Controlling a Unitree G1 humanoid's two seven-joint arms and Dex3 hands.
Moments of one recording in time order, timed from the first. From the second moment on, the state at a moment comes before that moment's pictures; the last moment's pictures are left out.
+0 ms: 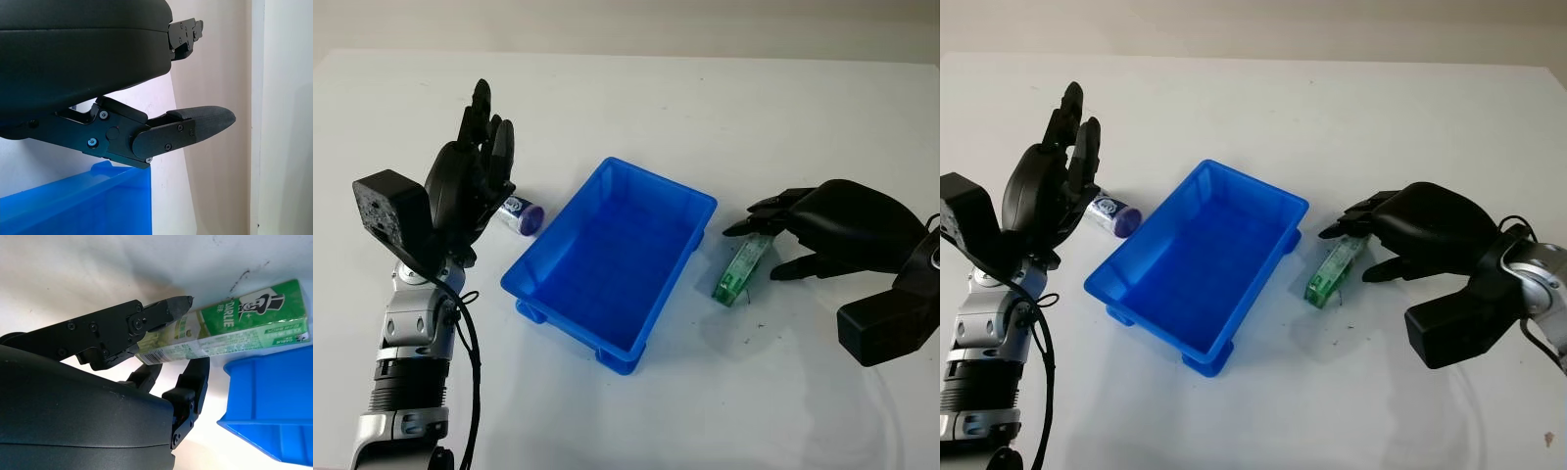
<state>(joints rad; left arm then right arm) -0.47 0.28 0.19 0.18 -0.17 0.07 -0.24 -0.40 -0.97 0.10 0.32 -0.57 -0.68 0.26</state>
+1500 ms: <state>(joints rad) -0.47 0.29 0.19 0.17 -0.17 0.07 -0.24 -0.49 -0.94 0.14 0.32 -0.67 -0.53 0.31</state>
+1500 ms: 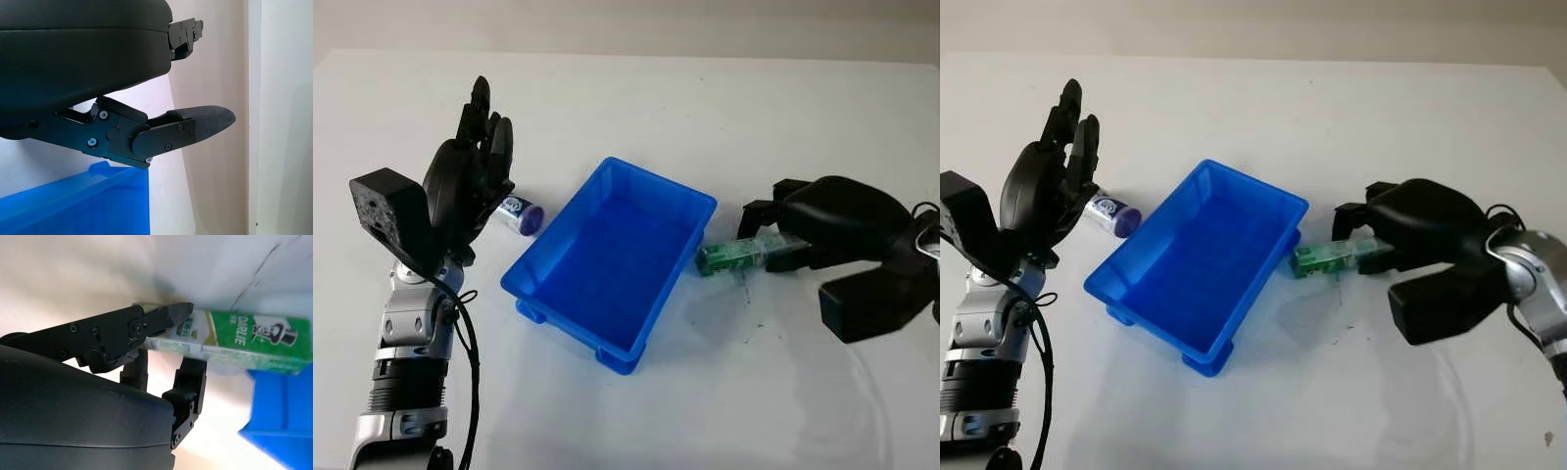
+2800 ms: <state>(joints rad) -0.47 0.29 0.19 0.17 -0.17 0.07 -0.24 -0.63 -0.91 0.16 0.39 -0.95 -0.39 -0.42</state>
